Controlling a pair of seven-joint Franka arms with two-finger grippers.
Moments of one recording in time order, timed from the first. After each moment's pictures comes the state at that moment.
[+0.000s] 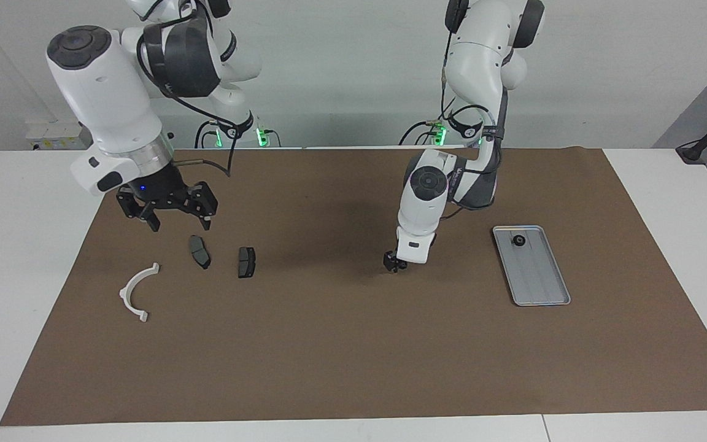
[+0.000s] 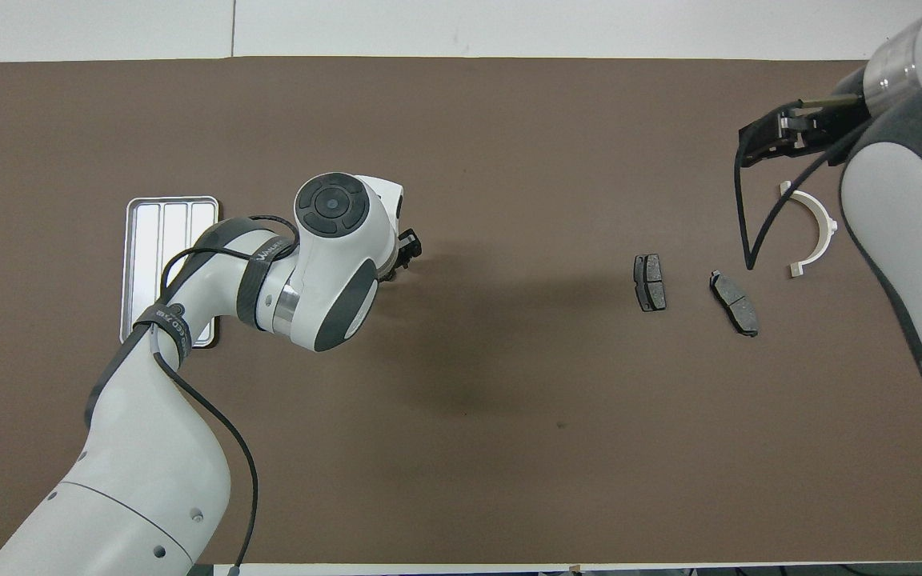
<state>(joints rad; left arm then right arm) -0.56 0.45 0.02 -1.79 -0.04 2.21 -0.97 0.11 0.22 -0.05 -1.38 0.02 1.67 0.06</state>
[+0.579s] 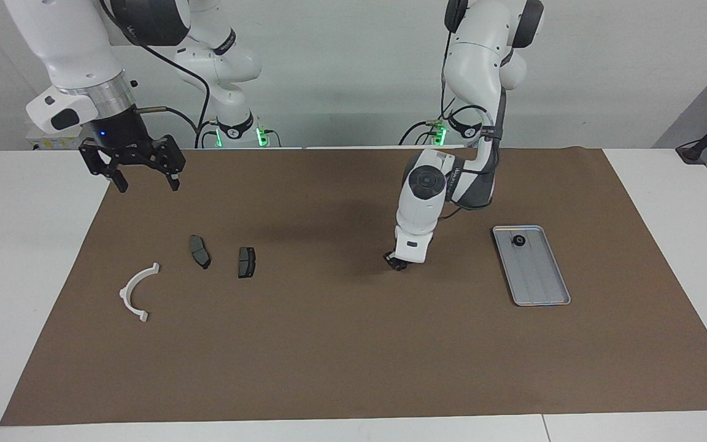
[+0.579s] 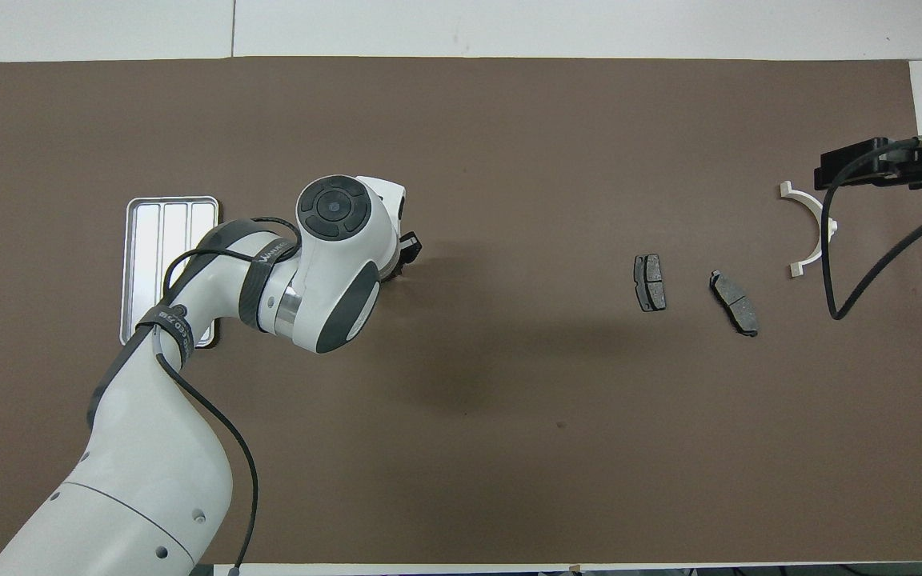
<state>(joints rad) -0.56 0.45 0.02 -1.79 -0.04 2.22 -0.98 0.07 0.04 -0.05 -1.50 0.02 1.69 0.02</state>
